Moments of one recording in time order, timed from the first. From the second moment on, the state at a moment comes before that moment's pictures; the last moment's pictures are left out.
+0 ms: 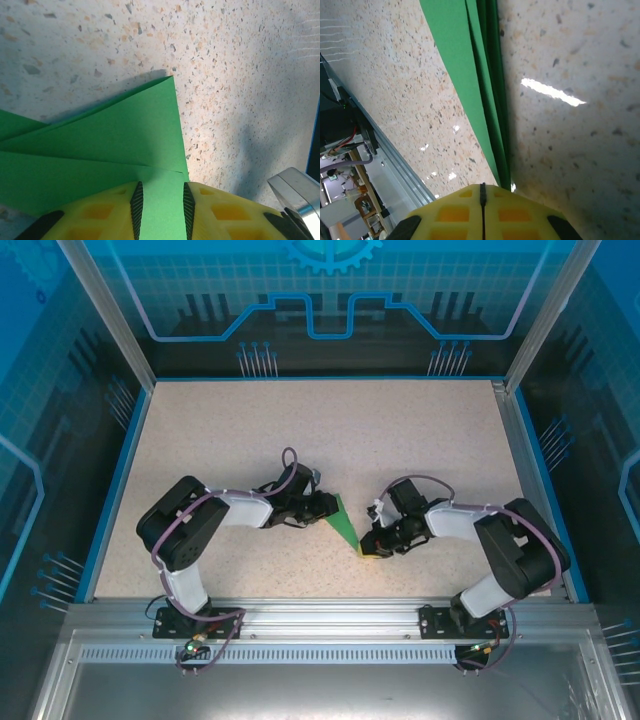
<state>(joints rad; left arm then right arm) -0.61 1.80 0.79 0.19 0.36 -0.96 0.47 1.53 0.57 -0.32 -0.77 0.48</state>
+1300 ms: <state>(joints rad) -0.62 1.80 0.86 0.06 0.36 -0.91 0.47 1.44 0.58 -0.39 -0.65 0.49</state>
